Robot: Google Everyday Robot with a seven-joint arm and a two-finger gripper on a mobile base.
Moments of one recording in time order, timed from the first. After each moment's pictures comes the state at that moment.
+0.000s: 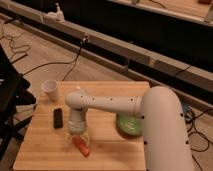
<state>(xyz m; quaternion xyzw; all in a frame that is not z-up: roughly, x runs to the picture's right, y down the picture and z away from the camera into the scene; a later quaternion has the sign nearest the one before) -0.151 0.298 0.763 -0.37 -0.48 -0.57 0.56</state>
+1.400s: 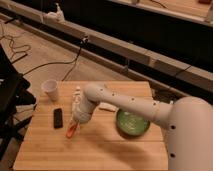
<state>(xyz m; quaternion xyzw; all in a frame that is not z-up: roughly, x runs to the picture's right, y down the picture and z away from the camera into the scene) -0.146 0.196 0.762 -0.20 -0.50 -0.43 0.72</state>
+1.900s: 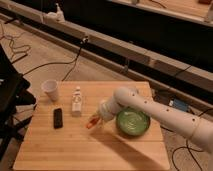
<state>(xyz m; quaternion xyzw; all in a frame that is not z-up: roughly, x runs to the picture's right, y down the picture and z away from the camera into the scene) -0.013 0.181 0.777 -0.18 -0.41 -0.28 0.85</state>
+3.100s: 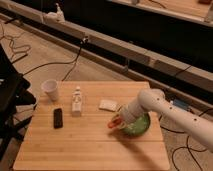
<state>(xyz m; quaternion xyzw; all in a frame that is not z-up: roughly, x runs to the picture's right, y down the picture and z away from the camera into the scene) 0.091 0.173 0.782 -0.21 -0.34 -0.20 0.90</state>
